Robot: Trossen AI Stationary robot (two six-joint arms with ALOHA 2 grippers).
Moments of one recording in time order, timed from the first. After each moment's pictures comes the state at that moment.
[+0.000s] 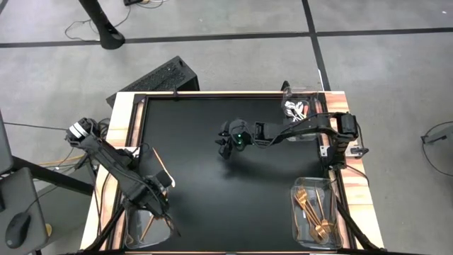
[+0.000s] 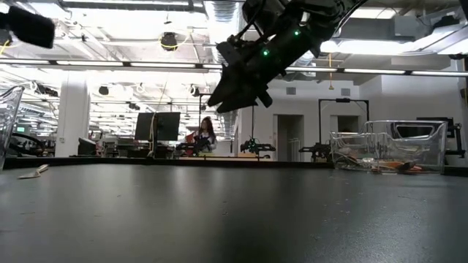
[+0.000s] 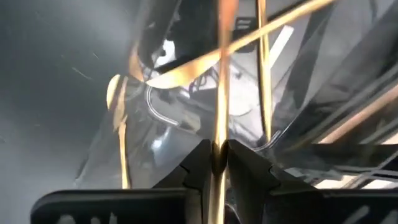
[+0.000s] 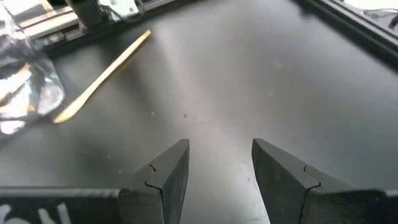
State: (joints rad) left arm -0.72 1.47 1.08 -1.34 0.03 0.13; right arm -0.09 1.82 1.19 0.05 0.15 0.32
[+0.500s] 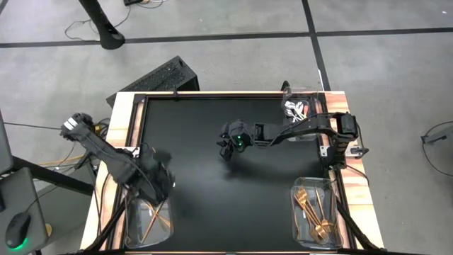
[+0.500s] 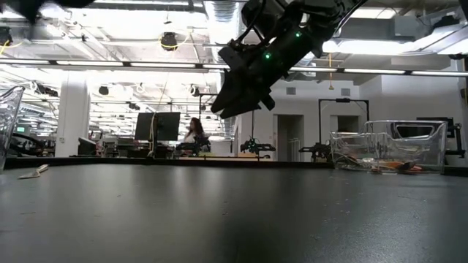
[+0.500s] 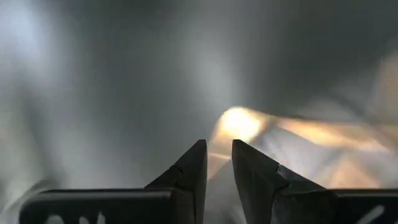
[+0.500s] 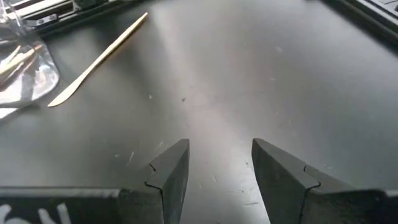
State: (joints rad) left arm -0.64 1.36 1.22 -1.37 -0.32 -0.26; right arm -0.09 1.82 1.19 0.00 0.15 0.31
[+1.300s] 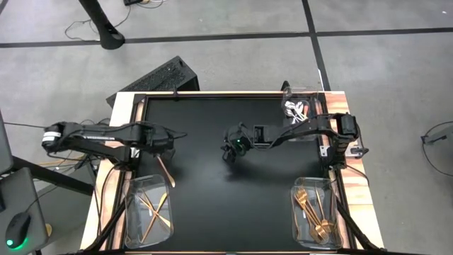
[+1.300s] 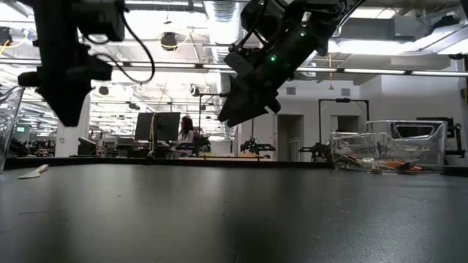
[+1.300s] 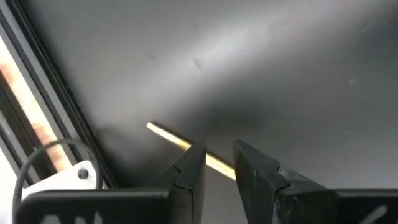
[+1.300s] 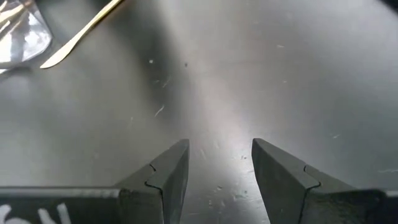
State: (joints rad) left arm 0.11 1.04 0.71 -1.16 -0.26 -1.02; right arm -0.07 1.82 1.19 -0.10 0.15 0.31
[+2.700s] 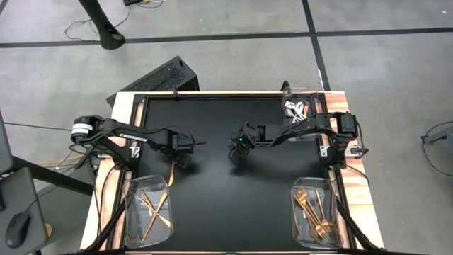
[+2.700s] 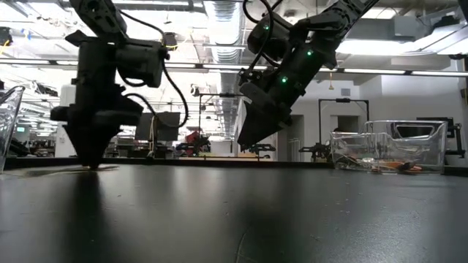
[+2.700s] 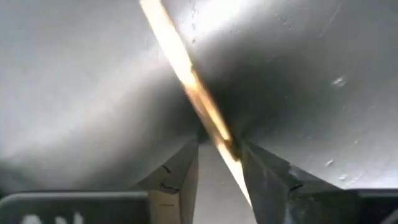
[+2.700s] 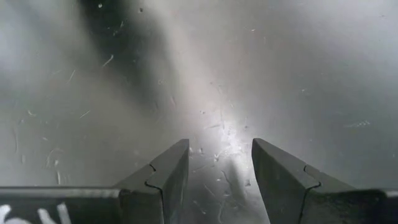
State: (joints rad) left arm 0.12 1.49 0.74 -0.87 -0.13 -0.94; right arm -0.11 1.83 1.10 -0.13 0.16 0.26
